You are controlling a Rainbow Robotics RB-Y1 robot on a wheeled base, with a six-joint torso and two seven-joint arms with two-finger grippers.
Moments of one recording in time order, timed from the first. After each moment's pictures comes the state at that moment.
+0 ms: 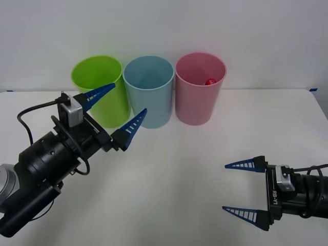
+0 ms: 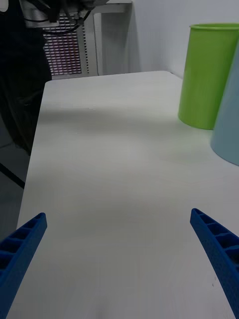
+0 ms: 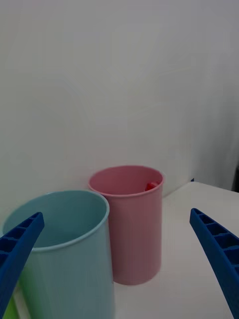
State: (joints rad) right arm 0.06 -0.64 0.01 -1.54 1.17 -1.33 0.21; left arm 0.07 0.57 -0.18 -2.02 -1.02 -0.41 -0.09
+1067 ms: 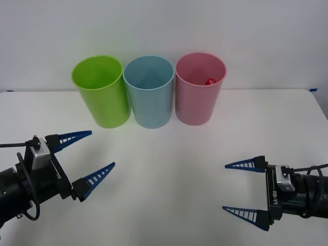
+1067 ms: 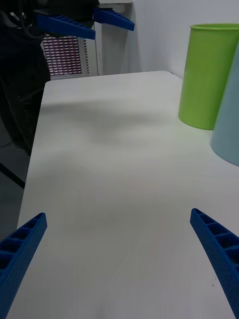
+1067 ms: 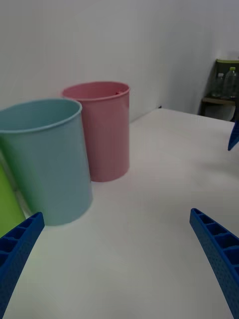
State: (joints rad) right arm 0.06 -0.64 0.01 -1.54 1.17 -1.33 0.21; left arm 0.33 0.56 0.13 -2.03 -1.25 -0.86 0.12
